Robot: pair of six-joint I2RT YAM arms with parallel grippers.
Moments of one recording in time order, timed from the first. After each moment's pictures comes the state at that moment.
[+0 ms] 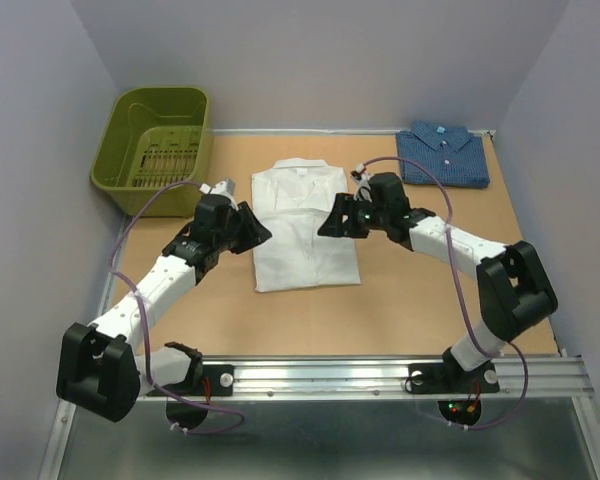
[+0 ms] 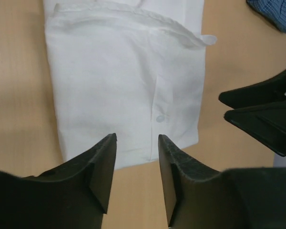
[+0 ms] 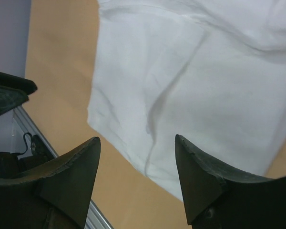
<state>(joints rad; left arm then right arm) -0.38 1.15 0.78 -0.28 0.12 -0.71 0.44 1.56 0.99 -0.08 -0.45 0.53</state>
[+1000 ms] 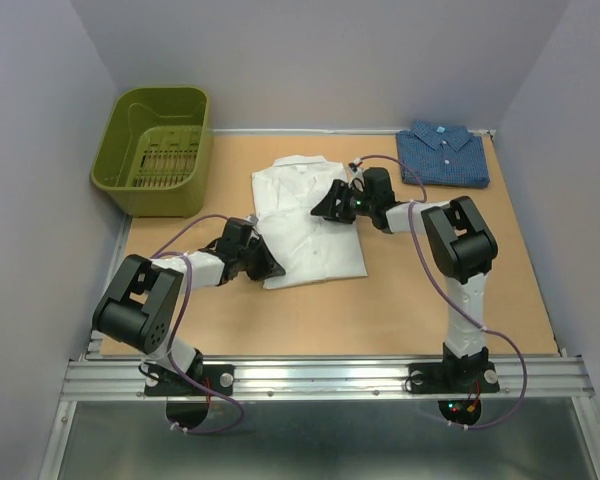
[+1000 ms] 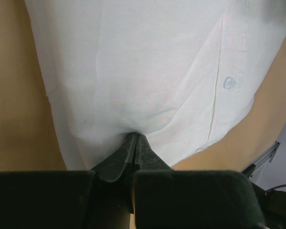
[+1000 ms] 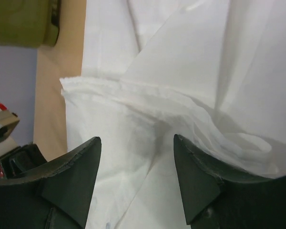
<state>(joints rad) -0.43 1.54 0.60 0.07 0.31 -0.84 0.40 2.10 1.20 0.37 -0.58 0.67</state>
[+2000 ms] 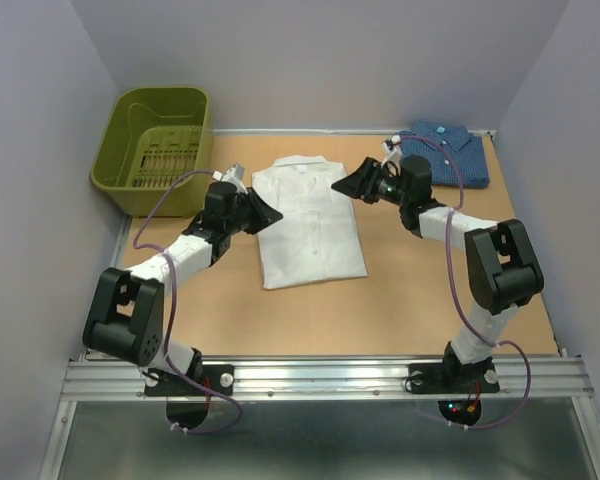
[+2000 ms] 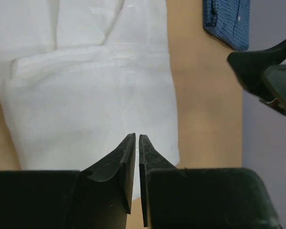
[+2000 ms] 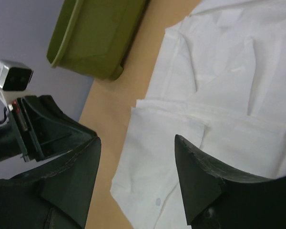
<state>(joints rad) -0.34 1.39 0.78 0.12 0.26 -0.79 0.26 1.78 1.09 0.52 -0.64 0.74</state>
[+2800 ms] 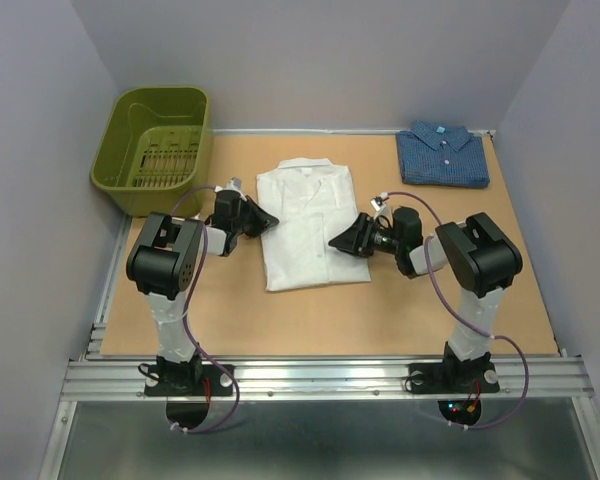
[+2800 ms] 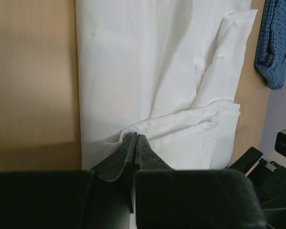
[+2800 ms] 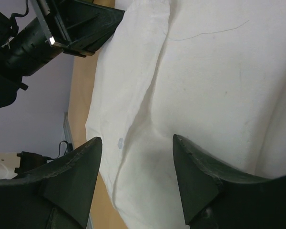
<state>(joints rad) -0.25 1.92 0.84 0.52 0.30 -0.89 0.31 1.95 0.68 0.88 -0.70 0.83</state>
